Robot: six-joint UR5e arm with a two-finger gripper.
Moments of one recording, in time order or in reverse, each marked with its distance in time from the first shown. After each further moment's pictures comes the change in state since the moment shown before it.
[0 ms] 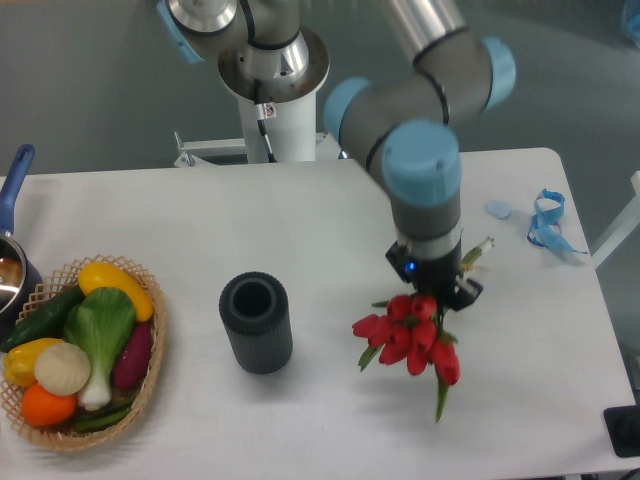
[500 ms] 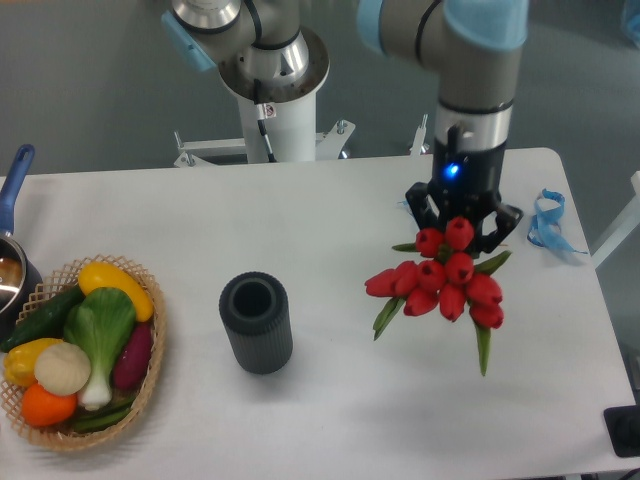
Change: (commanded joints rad) arm 0.080 0.235 -0.092 -0.005 -0.142 -0.002
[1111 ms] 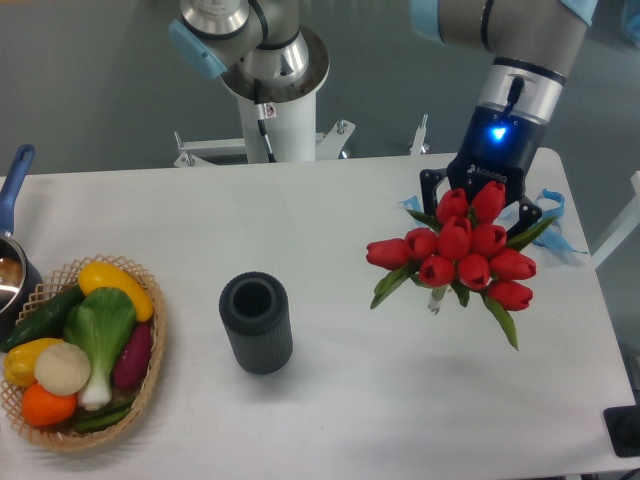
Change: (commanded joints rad) arm 0.222 0.110 0.003 0.037 -0.615 -0.020
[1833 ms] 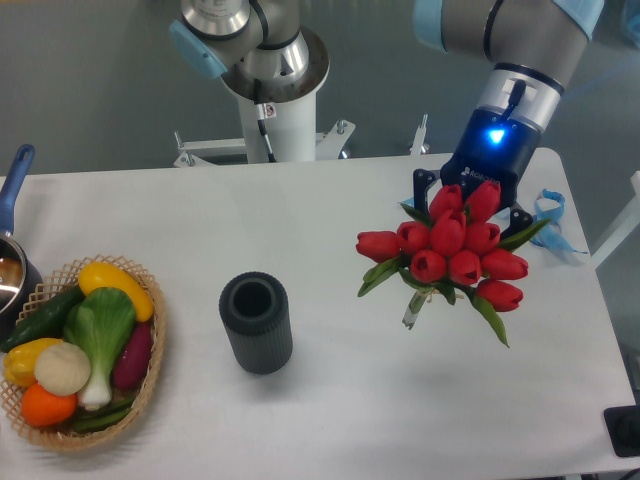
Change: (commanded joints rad) arm 0.032 -0.051 -0.009 0.008 -0.383 0.000
